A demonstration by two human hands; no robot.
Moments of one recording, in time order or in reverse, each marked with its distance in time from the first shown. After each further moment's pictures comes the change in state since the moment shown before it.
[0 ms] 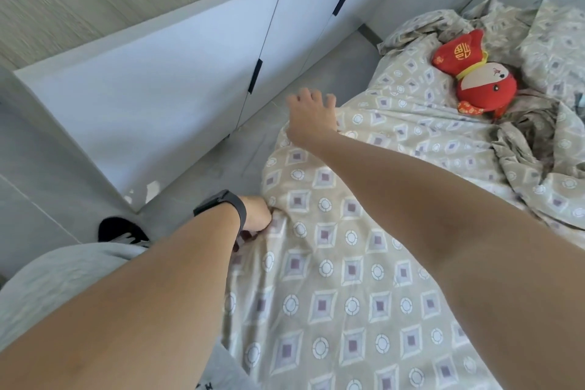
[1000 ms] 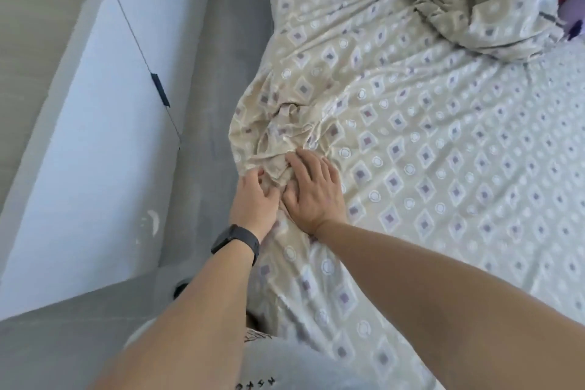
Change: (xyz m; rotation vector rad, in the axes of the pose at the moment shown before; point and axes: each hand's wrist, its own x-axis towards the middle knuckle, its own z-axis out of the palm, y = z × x) left_hand 0.046 0.006 0.005 -0.323 0.379 0.423; right_hand -0.201 -0.045 0.038 0.560 0.155 0.588
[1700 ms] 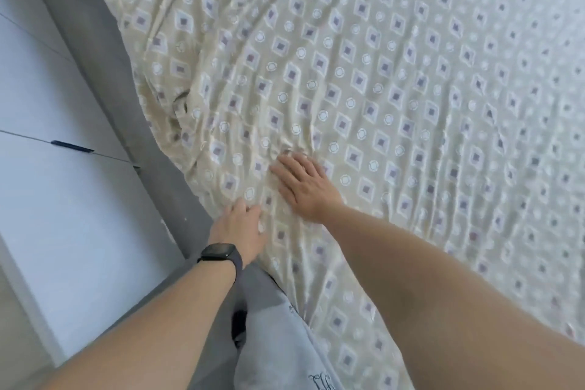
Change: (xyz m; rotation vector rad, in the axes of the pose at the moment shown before) left_hand -0.116 0.054 -0.026 1.221 -0.683 0.434; right_hand -0.142 0.031 -0.068 0.209 -0.381 0.332
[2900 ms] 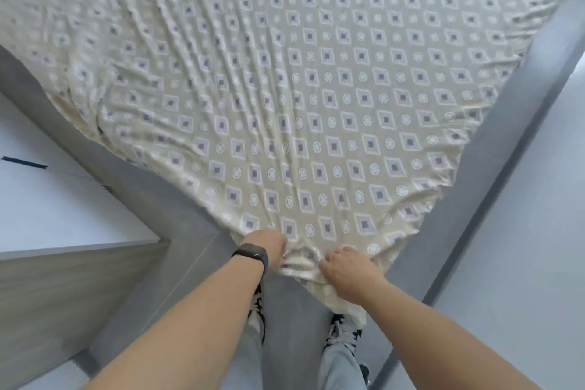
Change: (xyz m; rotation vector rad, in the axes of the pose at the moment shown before) left_hand -0.232 0.218 0.226 0.552 -0.412 0.333; right_hand -0.522 -0.015 0.154 -0.019 -0.288 0.144
